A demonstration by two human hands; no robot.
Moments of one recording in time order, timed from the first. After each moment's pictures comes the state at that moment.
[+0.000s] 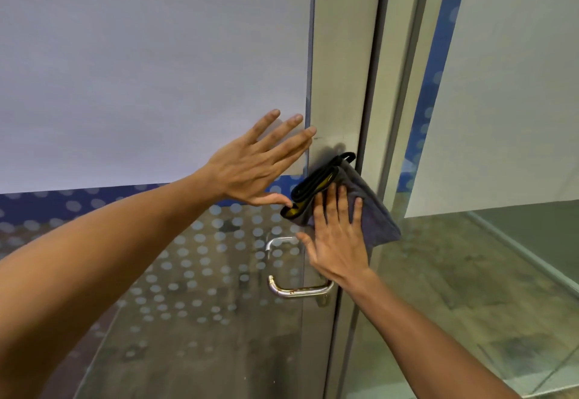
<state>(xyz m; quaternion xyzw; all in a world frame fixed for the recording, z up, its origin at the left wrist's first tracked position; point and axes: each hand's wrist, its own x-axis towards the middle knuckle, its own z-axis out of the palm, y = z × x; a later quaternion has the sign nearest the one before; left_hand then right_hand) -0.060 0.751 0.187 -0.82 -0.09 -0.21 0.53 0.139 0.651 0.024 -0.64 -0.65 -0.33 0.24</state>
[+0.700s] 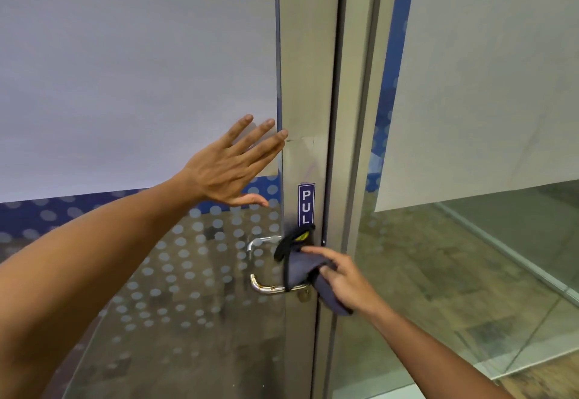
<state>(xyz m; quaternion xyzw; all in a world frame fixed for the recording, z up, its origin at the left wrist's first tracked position) -0.060 0.748 0.191 -0.84 -0.10 -0.20 0.50 0.161 0.564 0.011 -0.56 -0.63 0.25 0.47</state>
